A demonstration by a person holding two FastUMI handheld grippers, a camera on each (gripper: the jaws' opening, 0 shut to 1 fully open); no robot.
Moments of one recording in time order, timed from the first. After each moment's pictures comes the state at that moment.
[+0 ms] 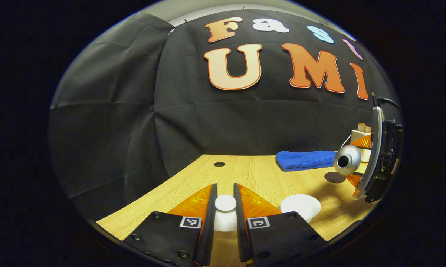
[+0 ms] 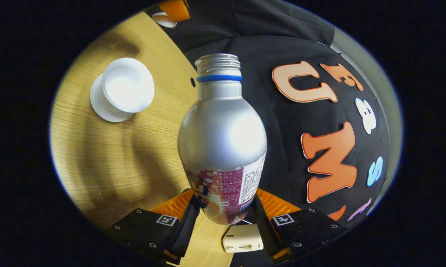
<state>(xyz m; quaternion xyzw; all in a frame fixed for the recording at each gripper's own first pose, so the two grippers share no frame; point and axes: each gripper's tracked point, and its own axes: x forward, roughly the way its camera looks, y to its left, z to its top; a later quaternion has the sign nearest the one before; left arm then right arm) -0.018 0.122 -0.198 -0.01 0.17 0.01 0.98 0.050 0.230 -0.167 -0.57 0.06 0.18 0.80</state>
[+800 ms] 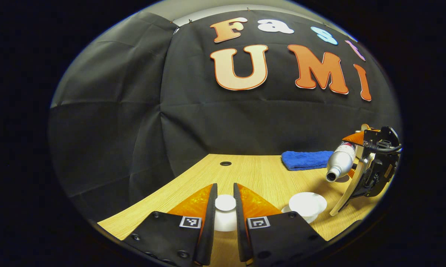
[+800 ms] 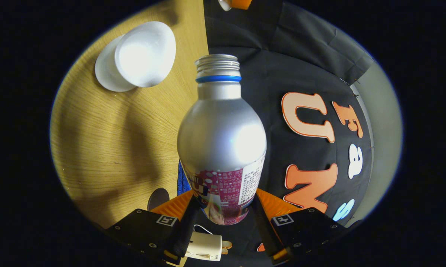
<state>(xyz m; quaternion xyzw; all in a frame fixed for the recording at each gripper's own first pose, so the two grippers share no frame) -0.025 0.139 -0.198 -0.01 0.17 0.02 0.98 0.082 0.251 -0.159 -0.69 -0.04 0.16 0.71</state>
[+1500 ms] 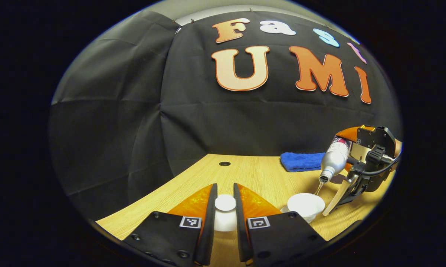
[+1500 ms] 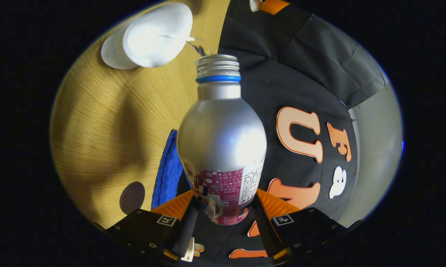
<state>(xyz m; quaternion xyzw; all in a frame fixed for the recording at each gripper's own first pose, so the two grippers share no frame) -0.026 0.140 -0.196 -0.02 0.17 0.02 0.99 0.094 0.259 -0.130 -0.74 -0.10 0.14 0.65</state>
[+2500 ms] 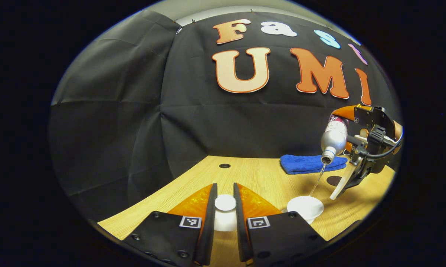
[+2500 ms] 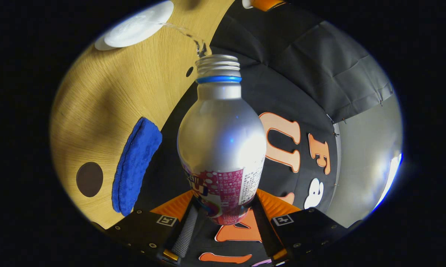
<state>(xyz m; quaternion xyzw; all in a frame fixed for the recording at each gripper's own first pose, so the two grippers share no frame) -0.025 0.139 -0.192 -0.03 0.16 0.02 0.99 0.117 0.266 -0.071 -0.77 -0.17 0.10 0.61</state>
